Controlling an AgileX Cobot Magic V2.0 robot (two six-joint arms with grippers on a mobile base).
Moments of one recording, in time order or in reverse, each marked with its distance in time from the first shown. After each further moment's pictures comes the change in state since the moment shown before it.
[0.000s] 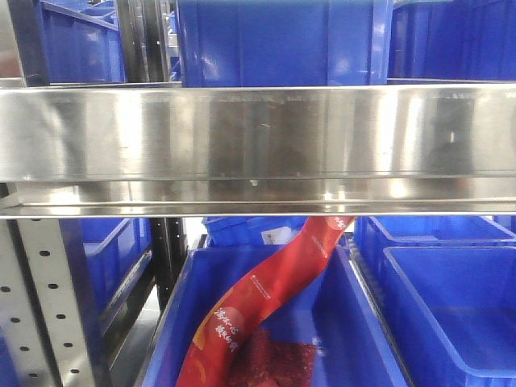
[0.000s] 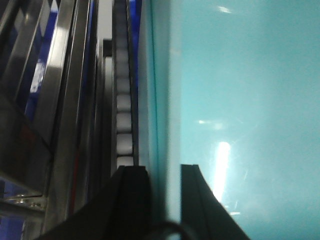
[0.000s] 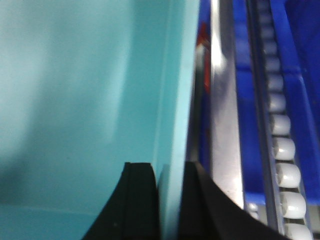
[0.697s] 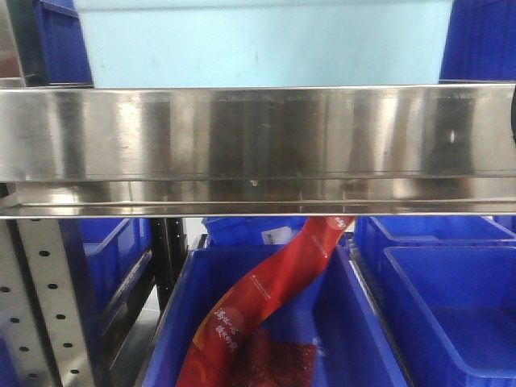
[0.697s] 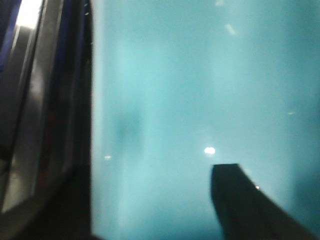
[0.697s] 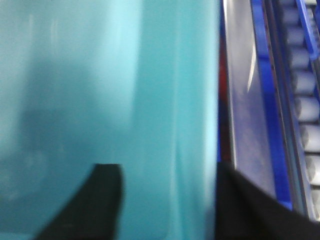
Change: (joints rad) left arm 0.003 0.144 -0.004 -0.019 -0.054 -0.002; right arm -0.011 0.147 0.039 -0.049 -0.130 0.047
